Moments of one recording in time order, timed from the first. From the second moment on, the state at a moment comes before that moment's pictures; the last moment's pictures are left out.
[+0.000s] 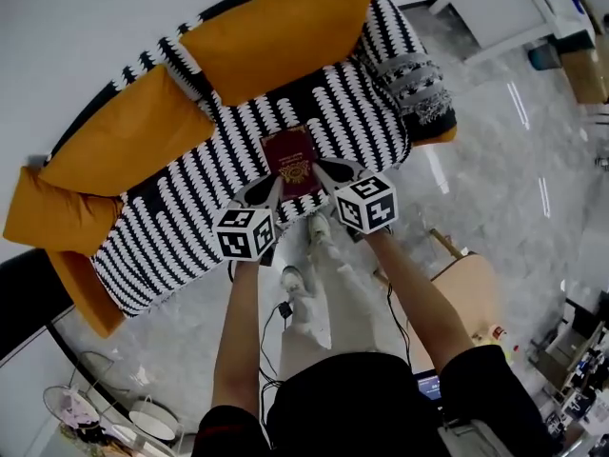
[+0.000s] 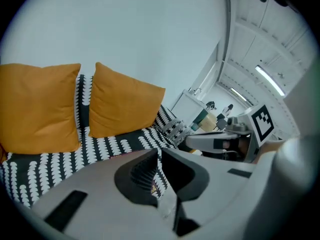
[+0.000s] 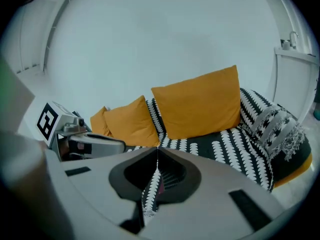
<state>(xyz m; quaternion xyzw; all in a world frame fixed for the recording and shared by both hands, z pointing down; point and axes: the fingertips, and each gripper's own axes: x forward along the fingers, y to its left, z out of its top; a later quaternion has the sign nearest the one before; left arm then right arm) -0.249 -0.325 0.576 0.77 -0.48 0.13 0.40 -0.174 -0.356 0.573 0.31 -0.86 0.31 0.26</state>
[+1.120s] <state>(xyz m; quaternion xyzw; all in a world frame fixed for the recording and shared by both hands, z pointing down) -0.228 -0.226 0.315 0.85 -0.49 0.07 0.21 -0.192 -0.242 0.320 0.32 -0.92 0.19 0.15</state>
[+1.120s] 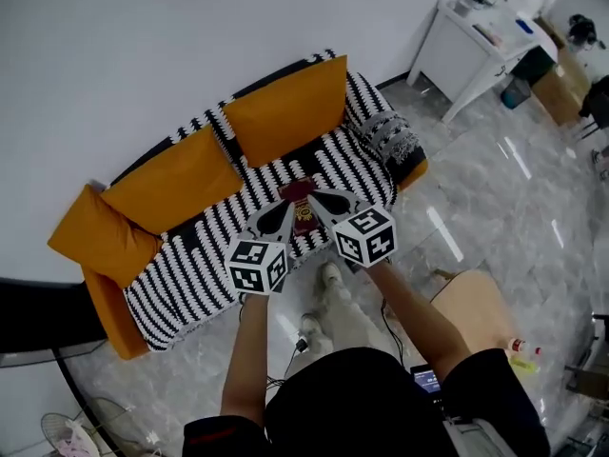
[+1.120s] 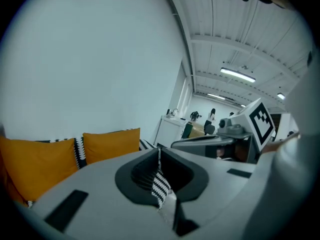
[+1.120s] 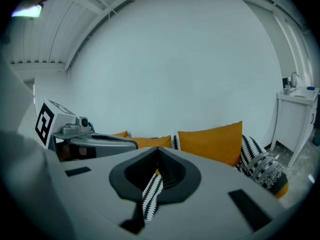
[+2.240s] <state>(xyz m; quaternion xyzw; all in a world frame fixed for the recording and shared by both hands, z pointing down) -0.215 -0.093 0.195 0.88 -0.46 0.01 0.13 -0.188 -0.104 0.186 0.34 -0.94 0.08 0.05</state>
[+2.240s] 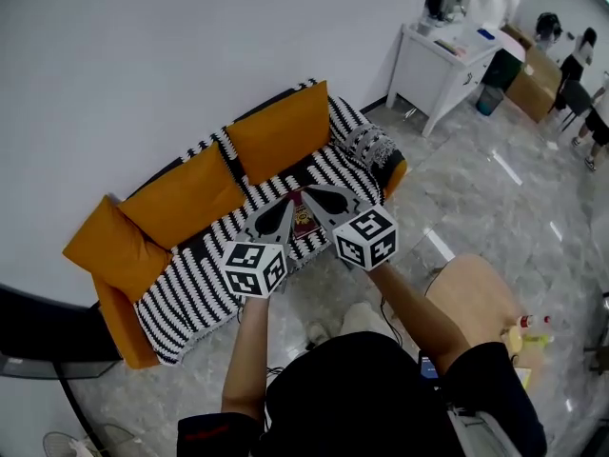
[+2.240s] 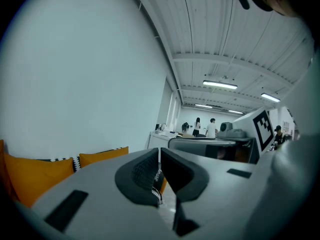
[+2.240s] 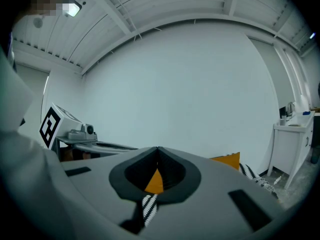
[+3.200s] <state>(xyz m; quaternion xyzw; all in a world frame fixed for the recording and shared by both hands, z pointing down) -0.122 -0.086 0.139 0.87 -0.48 -0.01 0.09 -0.101 -0.095 0.134 0.31 -0.95 0.06 0.02</state>
